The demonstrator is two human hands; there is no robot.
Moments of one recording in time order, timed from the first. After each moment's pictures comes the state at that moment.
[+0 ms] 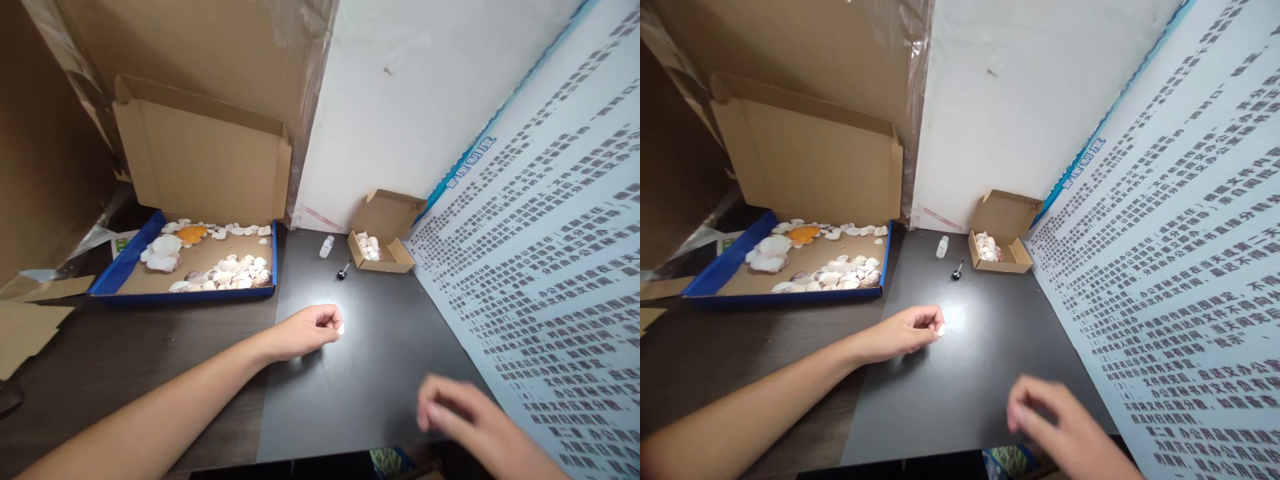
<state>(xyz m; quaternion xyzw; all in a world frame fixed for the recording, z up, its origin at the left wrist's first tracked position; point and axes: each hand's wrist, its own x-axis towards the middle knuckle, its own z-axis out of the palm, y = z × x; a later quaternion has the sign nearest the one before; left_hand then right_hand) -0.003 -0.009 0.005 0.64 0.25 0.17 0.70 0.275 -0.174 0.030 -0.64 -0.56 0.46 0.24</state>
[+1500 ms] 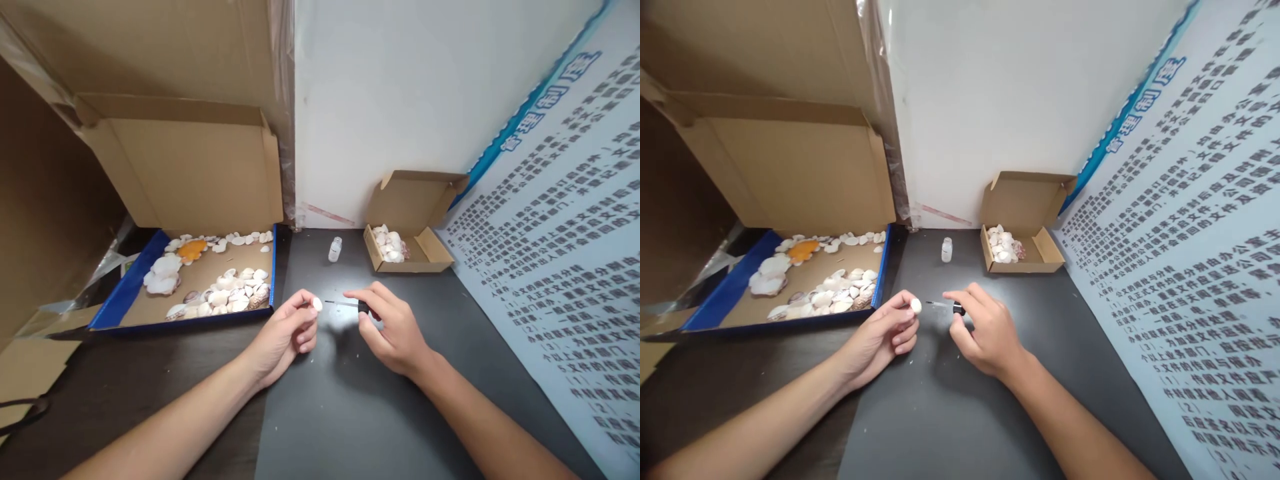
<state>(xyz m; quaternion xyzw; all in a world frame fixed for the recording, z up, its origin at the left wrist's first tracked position) -0.004 0.007 0.003 0.33 0.32 0.38 0.80 0.200 -0.012 0.016 -0.46 -0.80 0.07 0.38</state>
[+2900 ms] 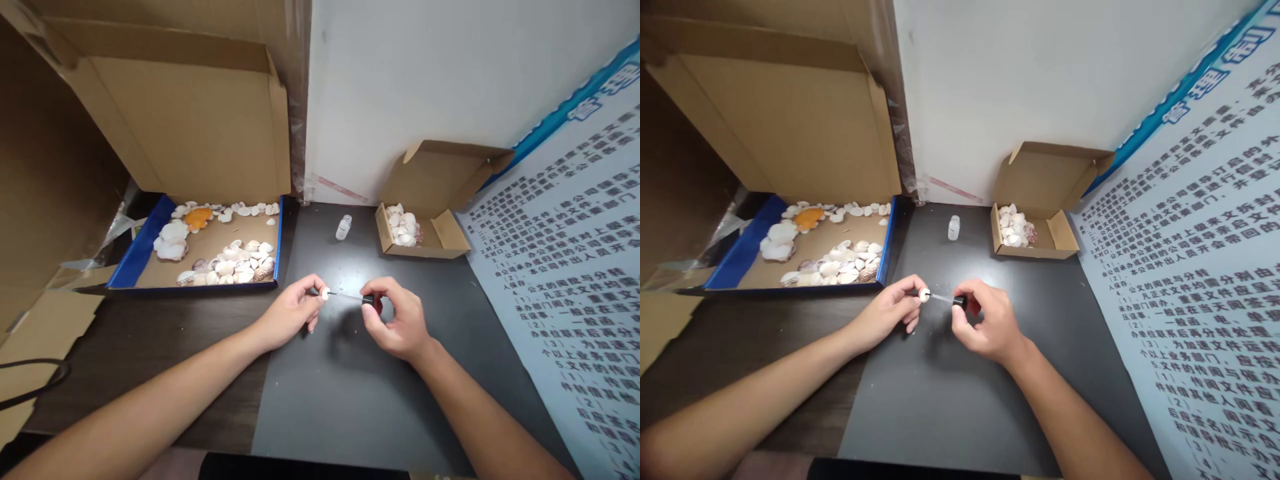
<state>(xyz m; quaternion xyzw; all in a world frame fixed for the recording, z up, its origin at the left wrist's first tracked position) -0.005 0.008 0.005 0.51 0.39 0.30 0.71 0.200 -0.014 0.019 -0.44 -0.78 0.12 0.43</state>
